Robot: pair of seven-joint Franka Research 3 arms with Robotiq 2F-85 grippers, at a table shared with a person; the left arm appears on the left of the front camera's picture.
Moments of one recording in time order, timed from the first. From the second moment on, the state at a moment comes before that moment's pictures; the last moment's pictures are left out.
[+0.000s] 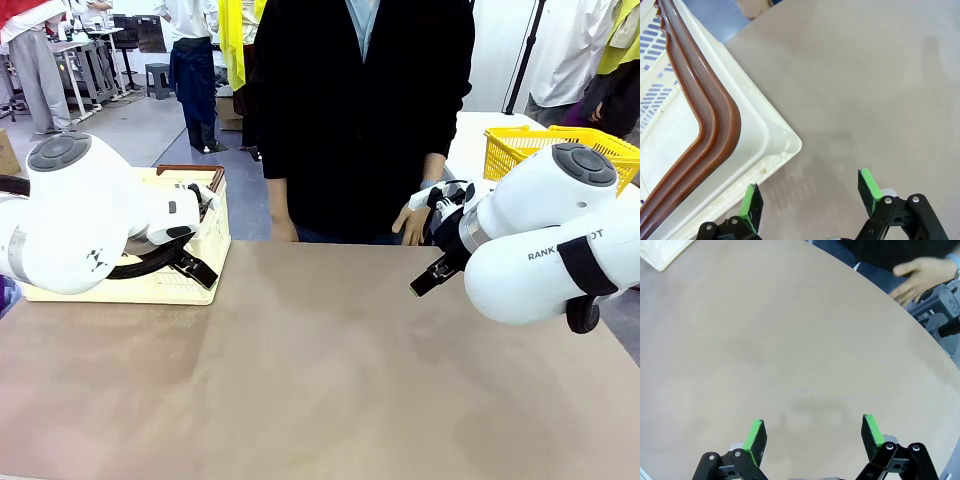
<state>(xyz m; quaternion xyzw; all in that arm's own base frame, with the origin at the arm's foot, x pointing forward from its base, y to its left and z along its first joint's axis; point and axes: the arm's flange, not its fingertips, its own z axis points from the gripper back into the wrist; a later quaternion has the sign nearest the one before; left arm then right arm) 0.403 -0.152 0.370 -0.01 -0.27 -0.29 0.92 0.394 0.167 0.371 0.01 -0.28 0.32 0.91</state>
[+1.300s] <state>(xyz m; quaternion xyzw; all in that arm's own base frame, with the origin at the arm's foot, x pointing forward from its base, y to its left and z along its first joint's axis) 0.202 0.249 0.442 -0.66 -0.30 0.08 0.68 0.239 -0.233 0.410 0.66 -0.28 -0.12 0.69</state>
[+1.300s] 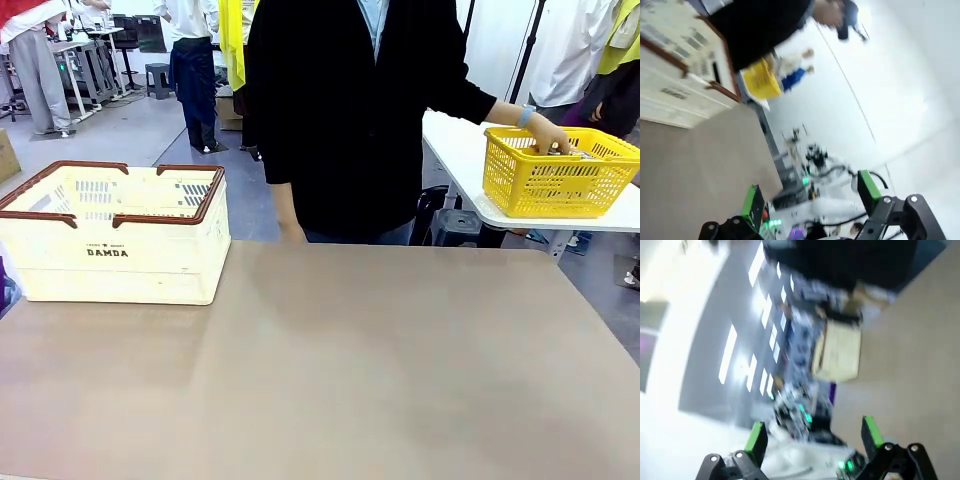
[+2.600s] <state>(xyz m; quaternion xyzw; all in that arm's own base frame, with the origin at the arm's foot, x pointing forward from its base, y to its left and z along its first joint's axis) 0.203 0.248 0.440 -0.66 -0.29 0.09 0.69 0.241 -0.233 0.409 0.66 -0.27 -0.13 0.69</state>
